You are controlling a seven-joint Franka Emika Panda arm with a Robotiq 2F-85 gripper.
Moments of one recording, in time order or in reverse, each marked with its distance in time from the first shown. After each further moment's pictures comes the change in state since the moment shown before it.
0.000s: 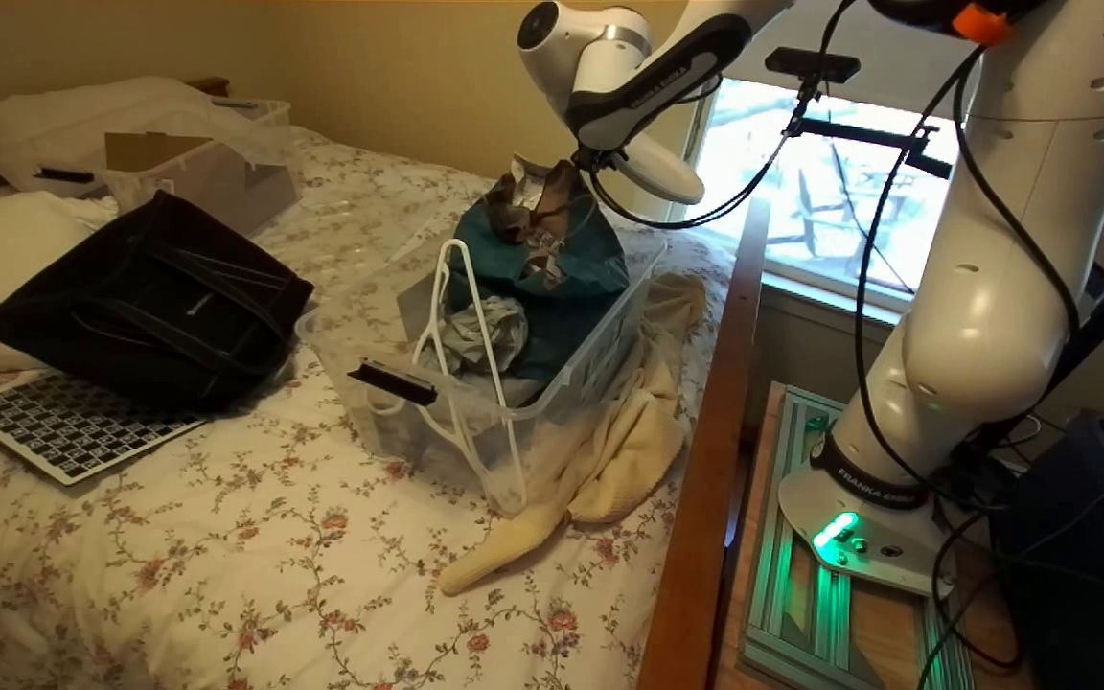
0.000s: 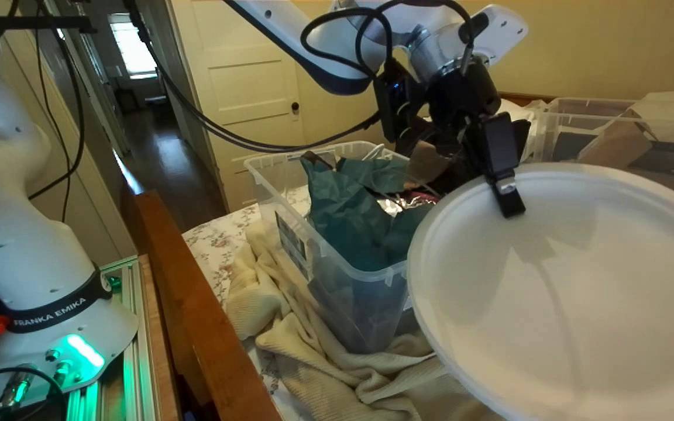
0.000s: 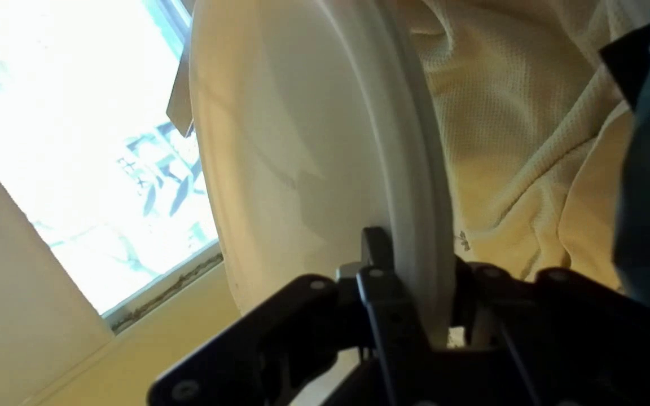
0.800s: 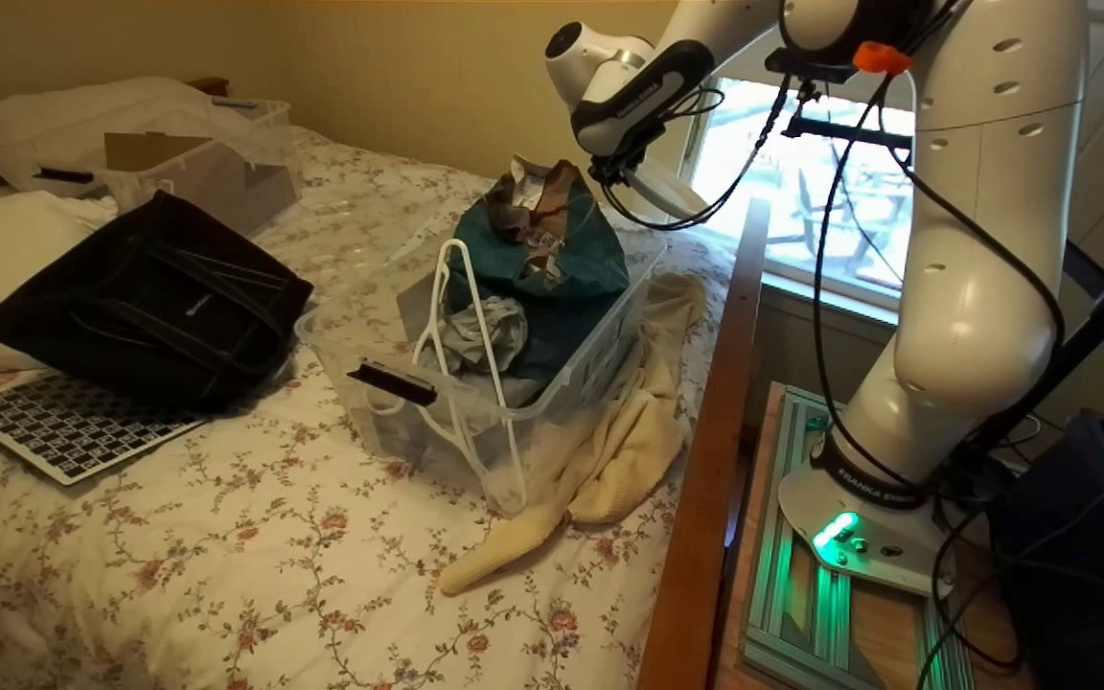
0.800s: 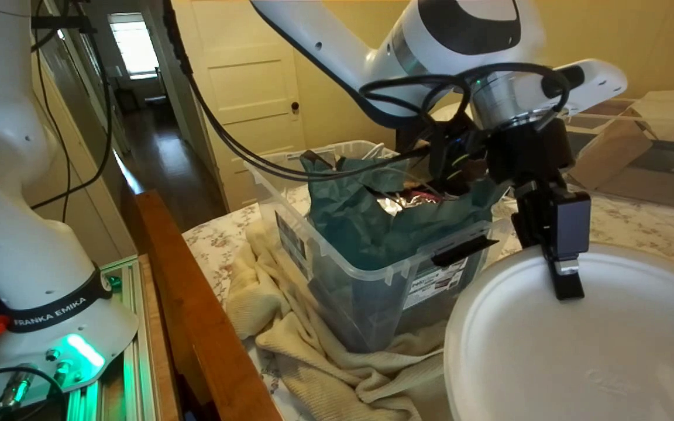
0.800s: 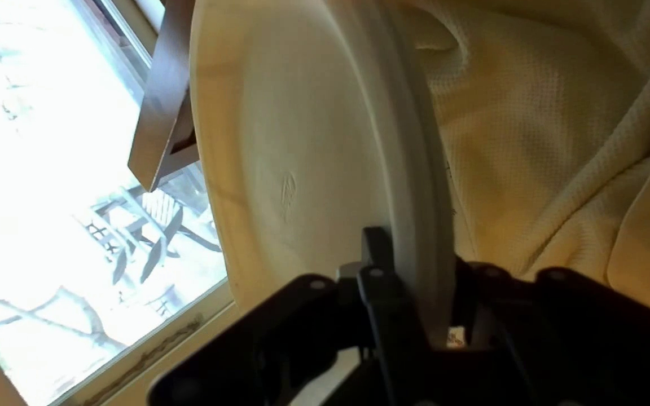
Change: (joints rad) arm -0.094 0.199 -0.073 0.171 0.186 0.082 -0.157
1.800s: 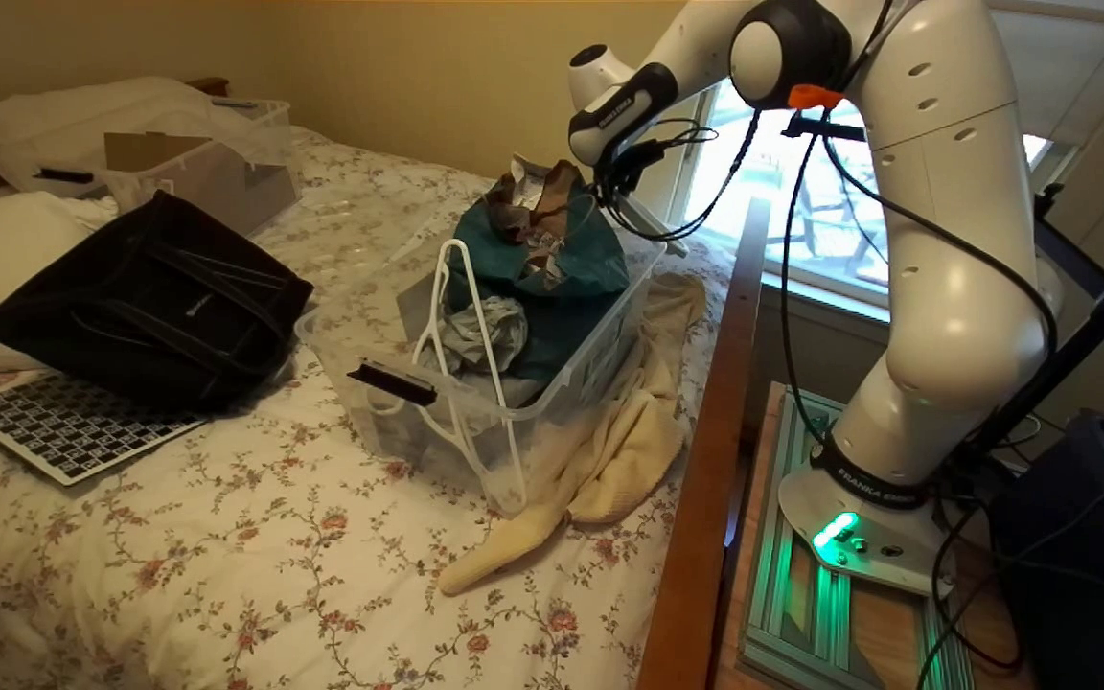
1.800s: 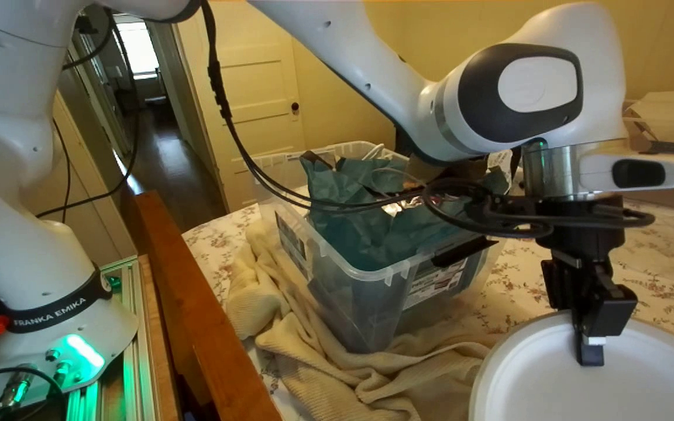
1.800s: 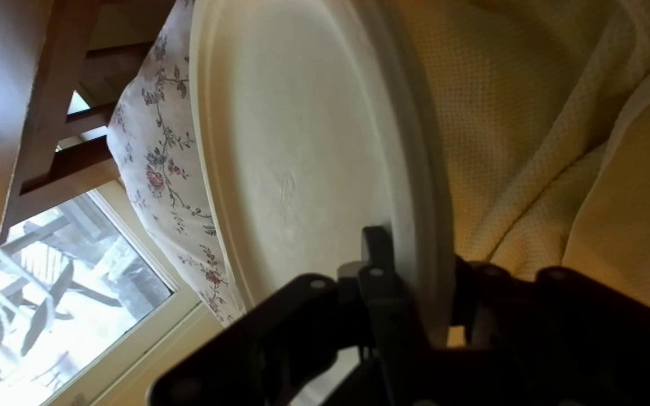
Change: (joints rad) arm -0.071 0.204 -0.051 0.162 0.370 0.122 -0.263
